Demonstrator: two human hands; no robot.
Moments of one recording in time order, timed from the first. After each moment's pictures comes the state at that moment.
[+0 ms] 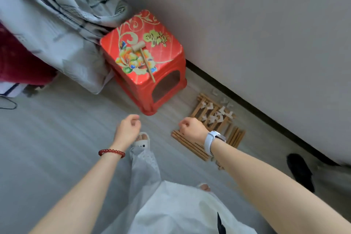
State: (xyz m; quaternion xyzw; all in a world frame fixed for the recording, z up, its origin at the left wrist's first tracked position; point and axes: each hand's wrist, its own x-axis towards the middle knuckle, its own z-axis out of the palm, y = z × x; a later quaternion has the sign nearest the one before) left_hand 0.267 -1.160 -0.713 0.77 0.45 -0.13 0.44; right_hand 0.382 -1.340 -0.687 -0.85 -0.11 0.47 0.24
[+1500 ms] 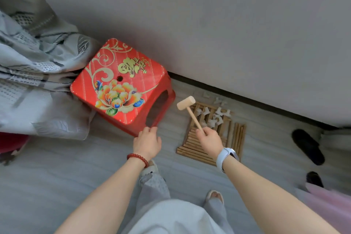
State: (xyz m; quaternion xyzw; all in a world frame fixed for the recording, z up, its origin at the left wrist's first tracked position) left_hand 0.392 -1.122 -0.755 0.91 0.15 -0.33 0.20; right_hand 0.430 -1.317 -0.737 -0.84 0.18 0.34 0.37
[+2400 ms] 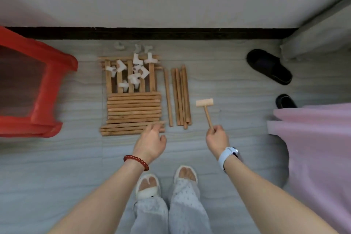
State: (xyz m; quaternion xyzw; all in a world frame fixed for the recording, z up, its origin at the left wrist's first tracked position) left_hand 0.296 -1.517 -0.967 0.88 0.00 -0.39 0.26; right_hand 0.257 -1.713 -0.991 -0.80 0.44 0.23 0.34
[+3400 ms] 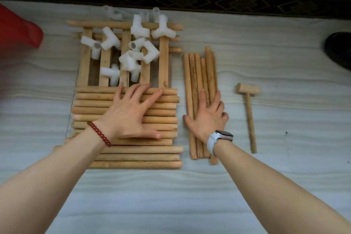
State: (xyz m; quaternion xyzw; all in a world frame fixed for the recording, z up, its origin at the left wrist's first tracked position) left_hand 0.421 -1.444 -1.274 0.94 -0.28 -0.20 0.00; right_hand 0.372 -1.664 -1.321 -0.97 0.17 0.16 0.11
